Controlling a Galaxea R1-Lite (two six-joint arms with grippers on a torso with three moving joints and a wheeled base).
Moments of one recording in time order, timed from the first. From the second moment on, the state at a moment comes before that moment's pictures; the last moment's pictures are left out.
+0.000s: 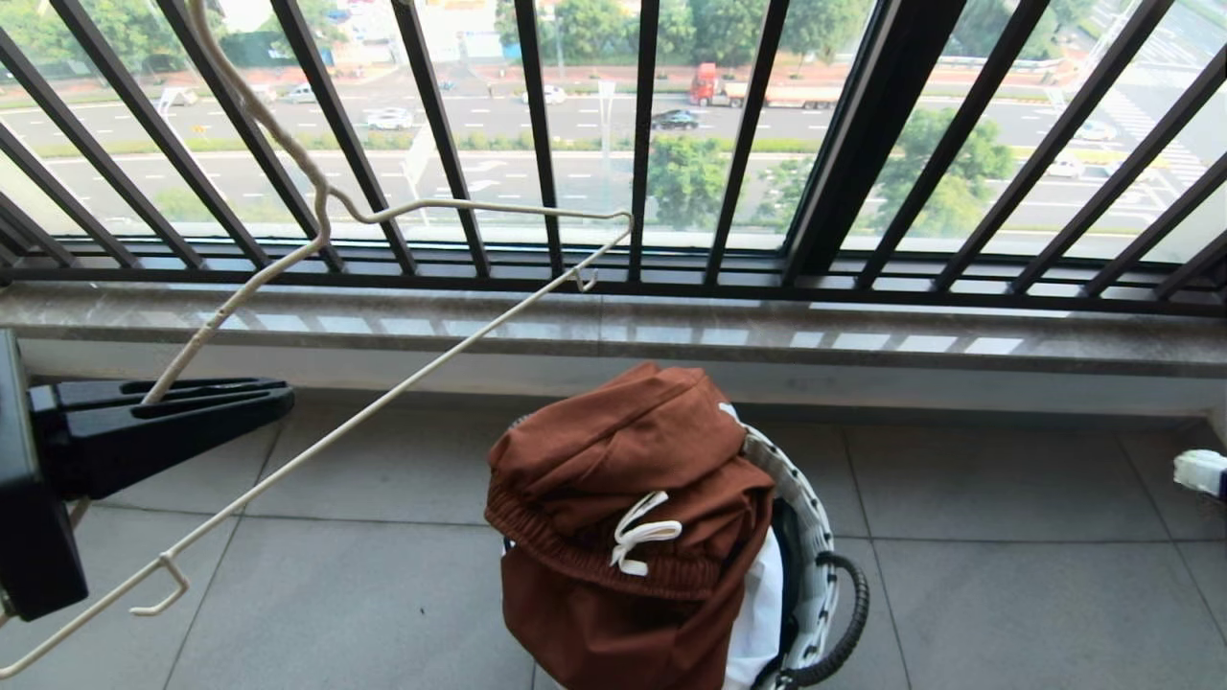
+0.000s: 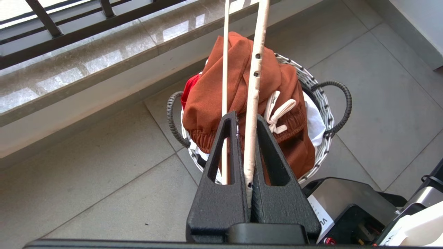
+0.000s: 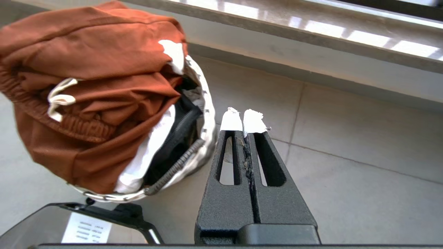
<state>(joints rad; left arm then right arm) -0.36 0.95 -0.88 0.07 -0.33 0.15 0.09 0.83 -0.65 0.01 0.13 -0.07</state>
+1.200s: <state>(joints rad) -0.36 0.92 -0.98 0.07 -0.26 0.05 0.73 1.63 -1.06 -0.26 0.18 -0.06</state>
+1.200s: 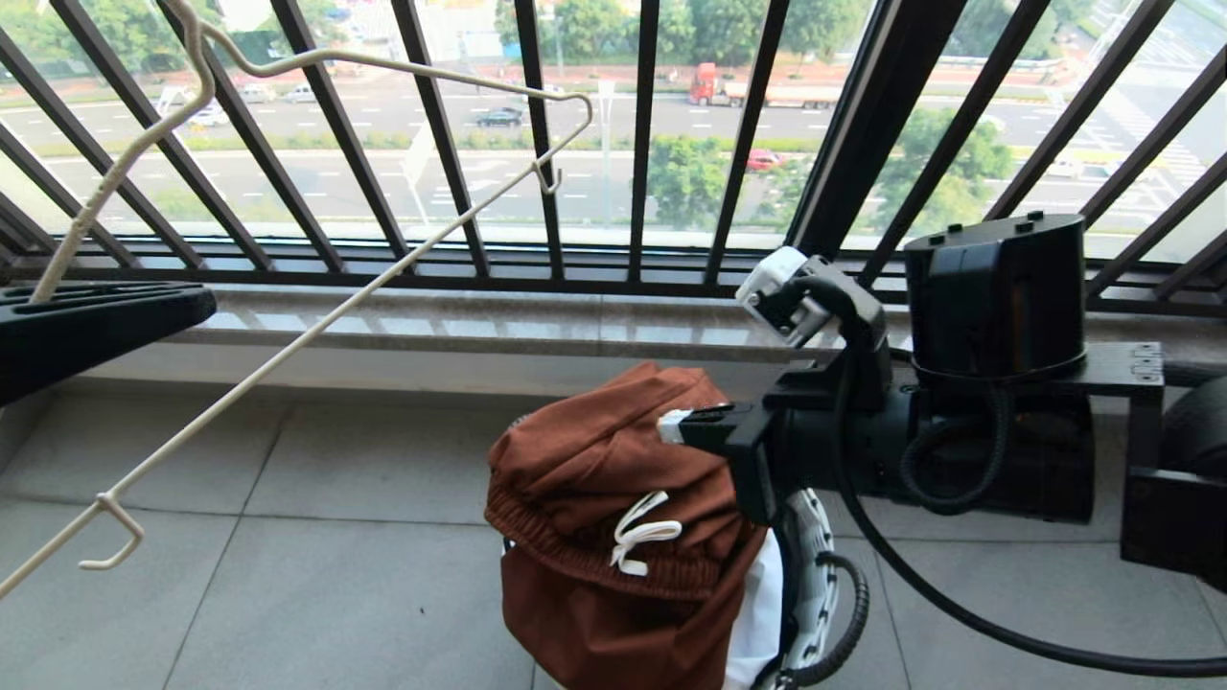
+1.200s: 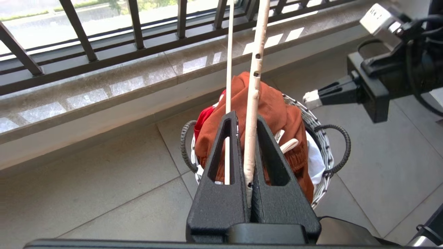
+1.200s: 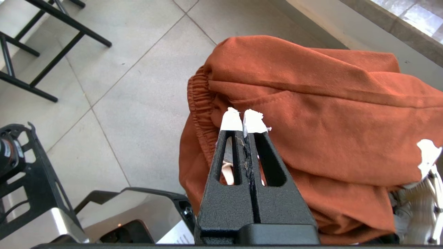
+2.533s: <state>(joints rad) -0.36 0.88 -1.00 0.06 -0.18 0.05 1.02 2.03 -1.21 -0.32 -0.12 -0.03</state>
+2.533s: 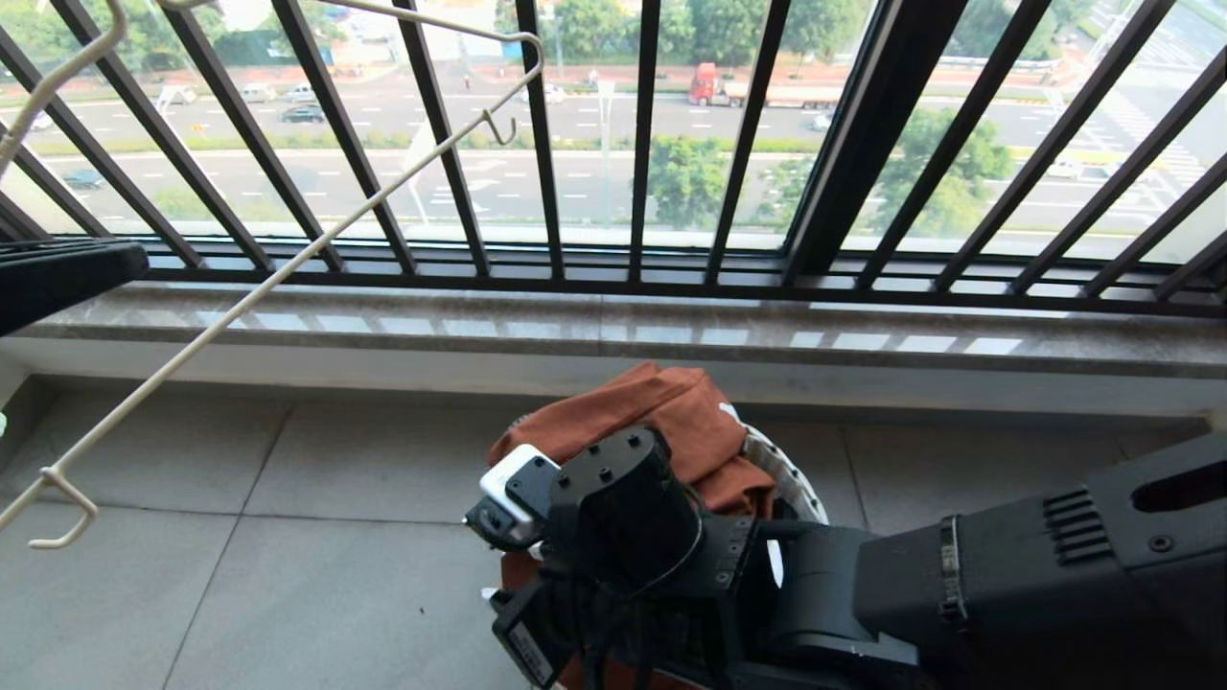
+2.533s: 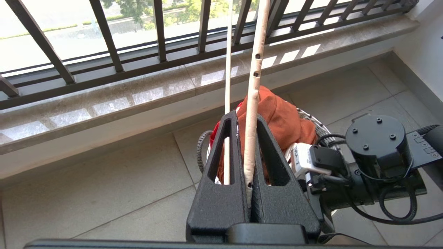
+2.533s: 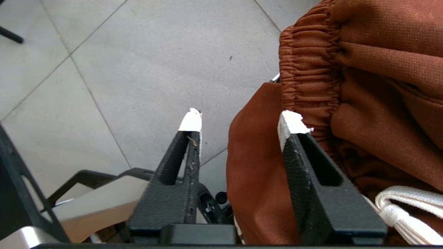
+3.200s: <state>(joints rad) -0.36 0.86 -1.00 0.06 -0.18 0.05 1.04 2.18 -1.27 -0.49 -0.37 -0.28</state>
